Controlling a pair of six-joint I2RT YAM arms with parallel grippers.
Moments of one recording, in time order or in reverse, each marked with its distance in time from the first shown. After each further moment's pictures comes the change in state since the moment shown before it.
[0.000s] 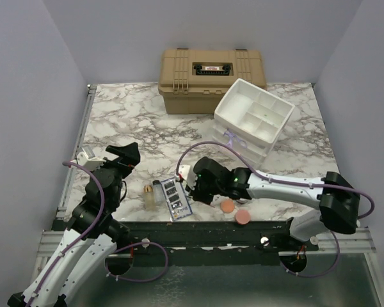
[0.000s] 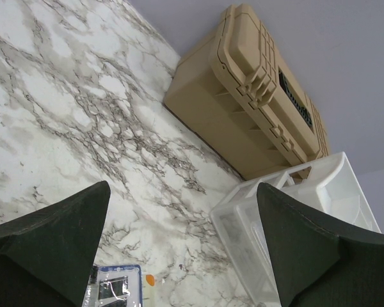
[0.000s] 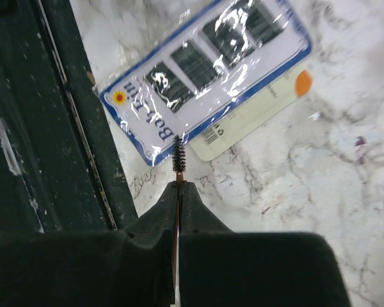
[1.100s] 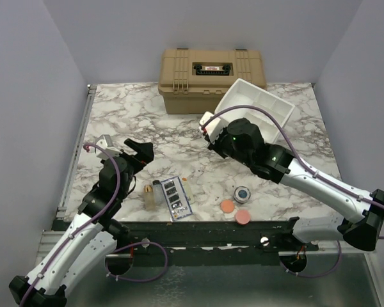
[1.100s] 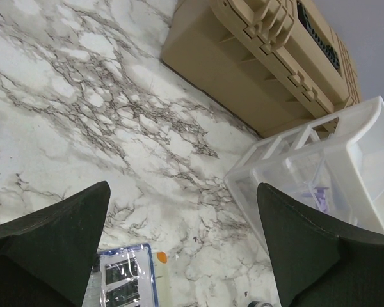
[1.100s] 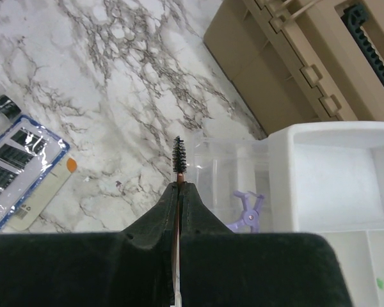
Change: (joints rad) left arm 0.000 0.189 0.001 0.075 0.141 0.058; right arm -0.176 -0.257 0.251 -0.013 0.373 -0.224
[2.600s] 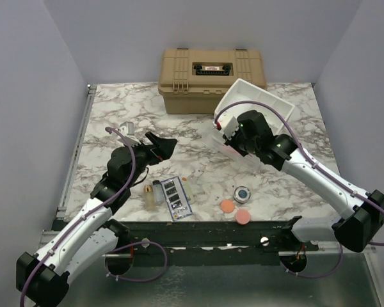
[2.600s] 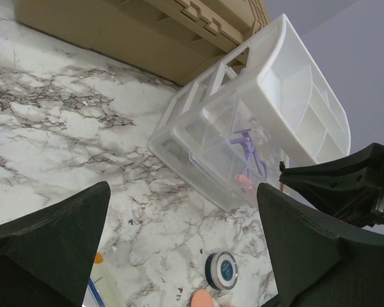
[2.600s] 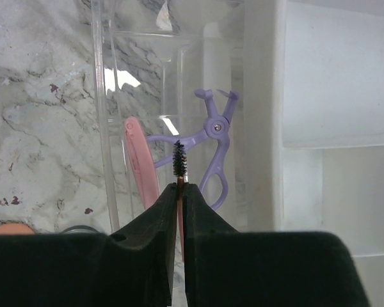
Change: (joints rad) left arm 0.001 0.190 0.000 0.339 0.391 0.064; right arm -0.263 0.031 -0.029 -0.240 -0.078 -0.075
